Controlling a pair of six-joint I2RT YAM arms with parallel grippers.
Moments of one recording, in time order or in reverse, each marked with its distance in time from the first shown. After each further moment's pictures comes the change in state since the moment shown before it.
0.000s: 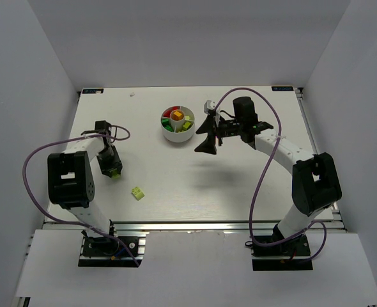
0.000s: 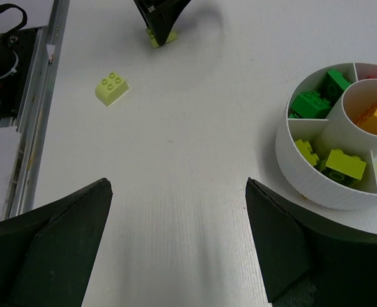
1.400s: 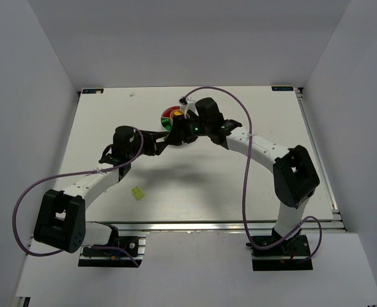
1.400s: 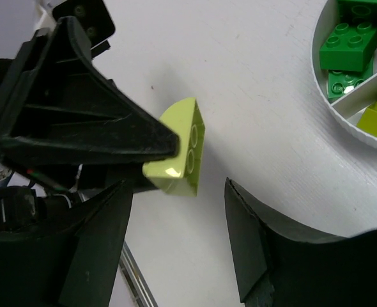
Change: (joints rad) left arm -0.371 -0.409 -0.365 0.941 0.427 -1.472; right arm 0.269 0.148 0.230 -0.065 0.571 0.793
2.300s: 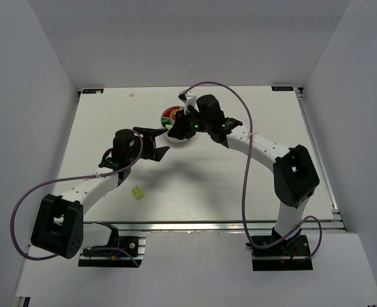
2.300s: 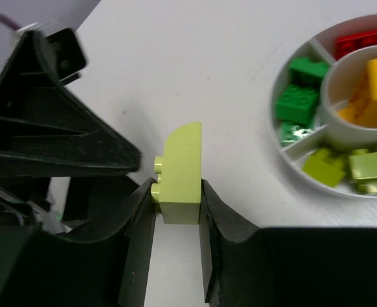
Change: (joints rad) left arm -0.020 -0.032 -0.051 0.059 -0.064 -0.015; right arm -0.006 0.023 0.027 0.064 0.047 -0.131
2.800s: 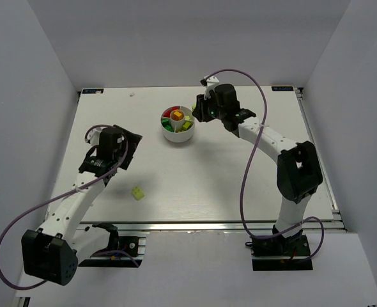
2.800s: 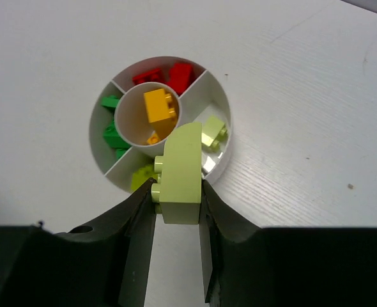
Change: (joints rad) left arm 0.056 -0.226 0.179 -0.664 -0.453 0.545; right arm -0.156 0.003 0.028 -0.003 0.255 -0.159
